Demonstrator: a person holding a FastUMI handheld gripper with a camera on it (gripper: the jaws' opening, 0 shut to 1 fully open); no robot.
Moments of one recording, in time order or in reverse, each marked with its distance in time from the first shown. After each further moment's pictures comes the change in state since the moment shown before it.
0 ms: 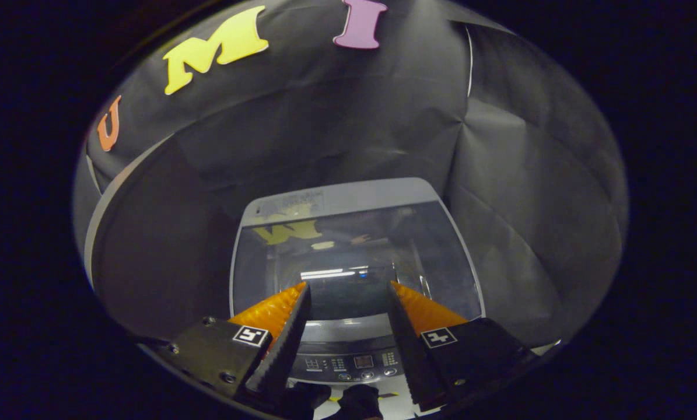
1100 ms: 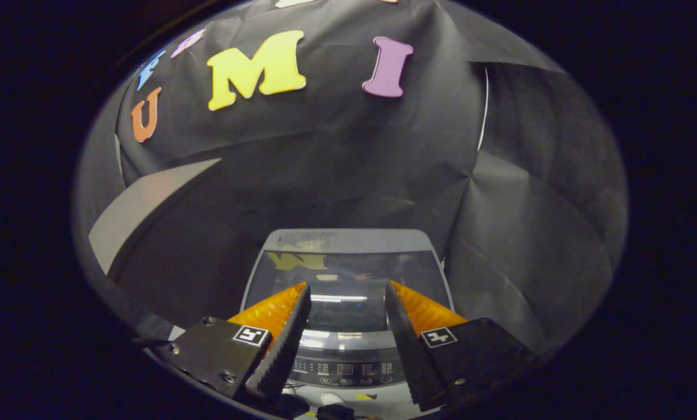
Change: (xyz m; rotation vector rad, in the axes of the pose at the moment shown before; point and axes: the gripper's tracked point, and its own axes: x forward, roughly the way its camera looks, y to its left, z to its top) arm -0.074 0.005 0.045 -0.147 -0.284 0.078
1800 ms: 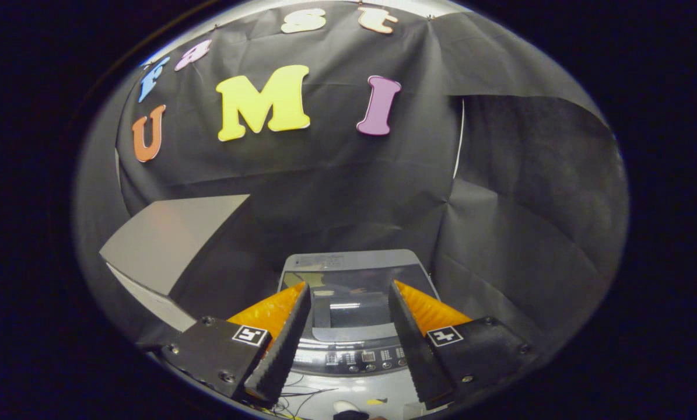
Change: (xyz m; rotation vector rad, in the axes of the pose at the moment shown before) arm -0.106 0.048 0.004 0.035 -0.142 -0.095
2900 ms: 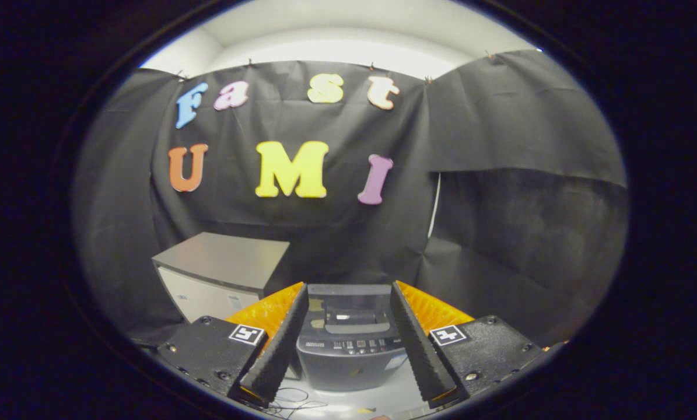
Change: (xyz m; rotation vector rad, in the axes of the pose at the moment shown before) arm -0.245 0.018 0.023 -0.084 -0.348 0.007
